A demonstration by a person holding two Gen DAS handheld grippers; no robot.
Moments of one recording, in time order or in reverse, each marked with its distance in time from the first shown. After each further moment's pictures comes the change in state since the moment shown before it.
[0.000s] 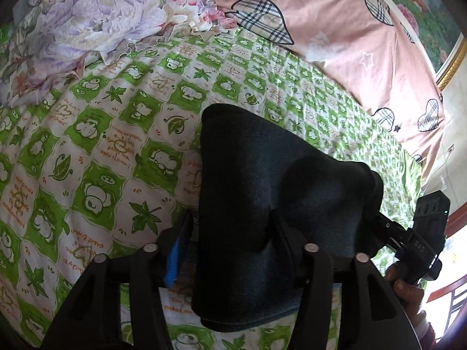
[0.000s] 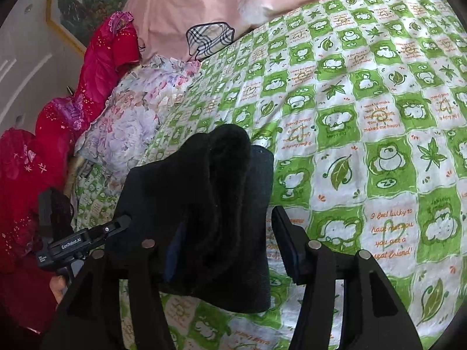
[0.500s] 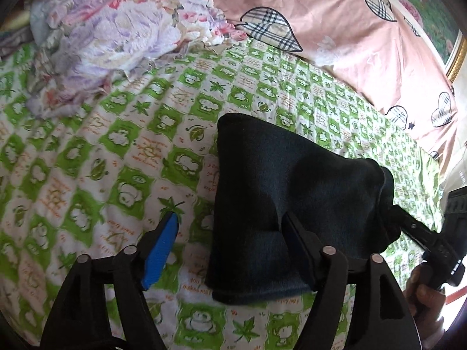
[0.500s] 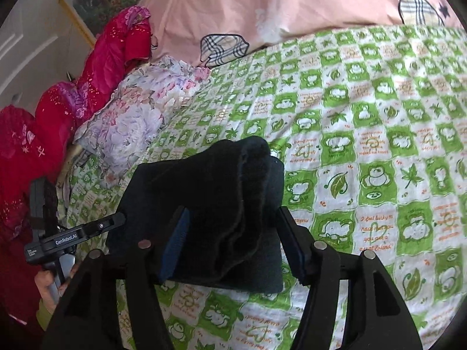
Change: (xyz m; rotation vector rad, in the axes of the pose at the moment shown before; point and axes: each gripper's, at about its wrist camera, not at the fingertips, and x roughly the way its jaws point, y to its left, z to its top) left arm -0.032 -0.011 -0.012 0.034 -0.050 0.133; right arm -0.033 0.042 -0.004 -0.118 -0.054 -0.088
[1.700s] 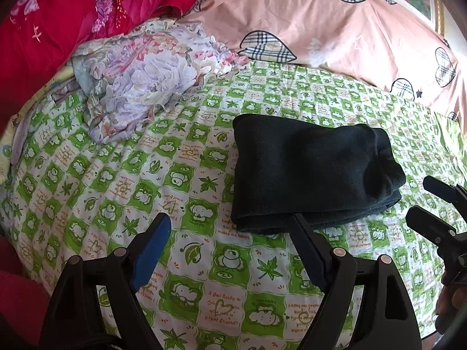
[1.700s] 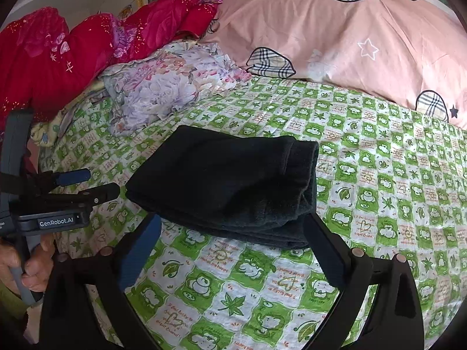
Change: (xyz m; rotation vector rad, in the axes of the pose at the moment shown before) left arm -0.070 -0.026 -0.063 0.182 -0.149 0.231; right arm -0.039 0.090 -0.050 -0.354 -0.033 -0.156
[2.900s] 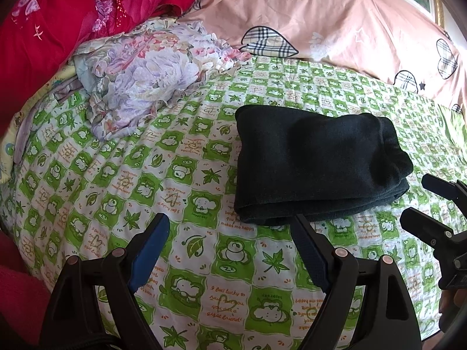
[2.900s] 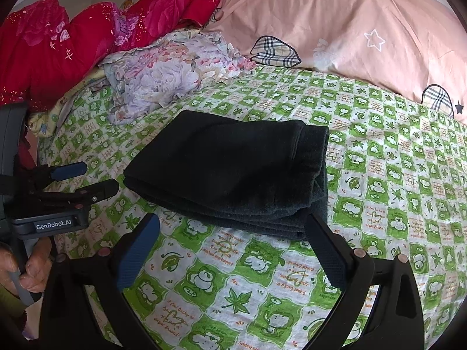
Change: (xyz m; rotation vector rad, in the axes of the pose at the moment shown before) left arm 0.007 0.001 -0.007 0.017 0.012 0.021; right arm 0.015 0.005 -0.008 -0.004 0.043 0.010
